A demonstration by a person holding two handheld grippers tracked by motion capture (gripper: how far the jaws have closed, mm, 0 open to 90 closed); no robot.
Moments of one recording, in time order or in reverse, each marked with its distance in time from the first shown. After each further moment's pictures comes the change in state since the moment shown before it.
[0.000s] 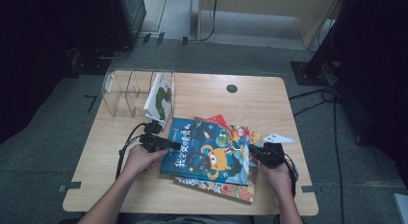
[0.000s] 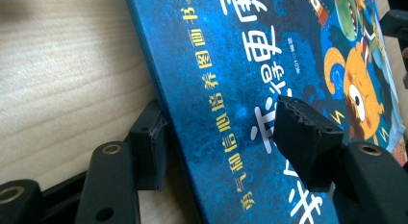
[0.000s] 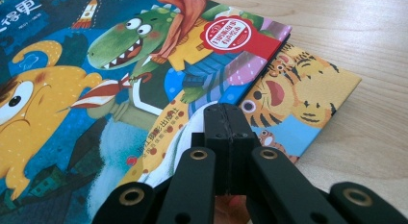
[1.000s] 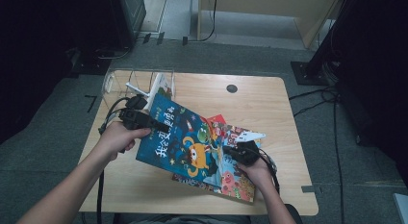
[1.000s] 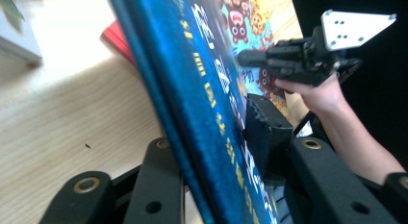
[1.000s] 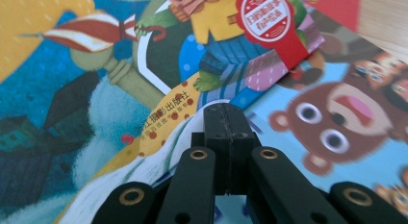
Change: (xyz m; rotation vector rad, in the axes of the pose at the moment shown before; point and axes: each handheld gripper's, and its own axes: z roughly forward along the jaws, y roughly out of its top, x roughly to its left) left arm -0.060 0.044 -0.122 0.041 -0.085 0.010; right arm 0.060 0.024 0.043 0.052 0.200 -0.198
